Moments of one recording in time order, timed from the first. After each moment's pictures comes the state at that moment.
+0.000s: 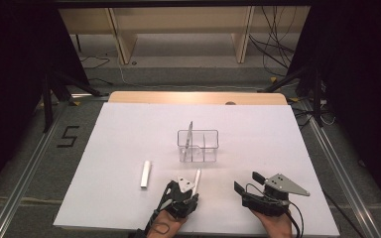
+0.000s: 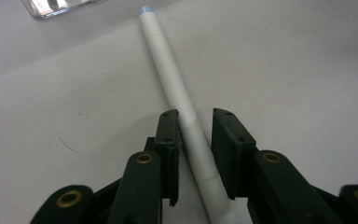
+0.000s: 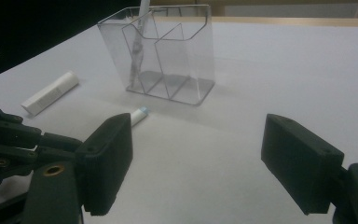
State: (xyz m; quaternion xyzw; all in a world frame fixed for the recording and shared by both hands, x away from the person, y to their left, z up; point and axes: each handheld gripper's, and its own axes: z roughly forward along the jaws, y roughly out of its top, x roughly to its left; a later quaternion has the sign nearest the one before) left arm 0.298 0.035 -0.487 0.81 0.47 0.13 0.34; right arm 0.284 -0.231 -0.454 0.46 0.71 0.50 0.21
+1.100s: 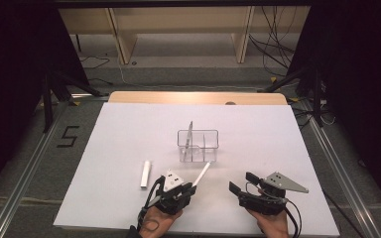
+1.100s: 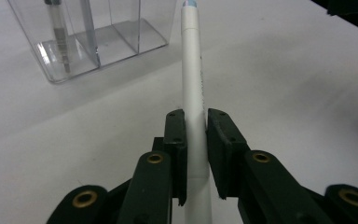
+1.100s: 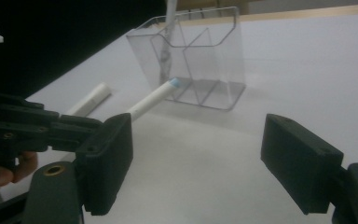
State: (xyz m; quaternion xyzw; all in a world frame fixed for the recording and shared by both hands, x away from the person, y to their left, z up) left arm 0.298 0.061 -0.466 0.77 0.43 0.13 0.45; right arm 0.287 -0.225 -0.451 0.46 0.69 0.53 0.15
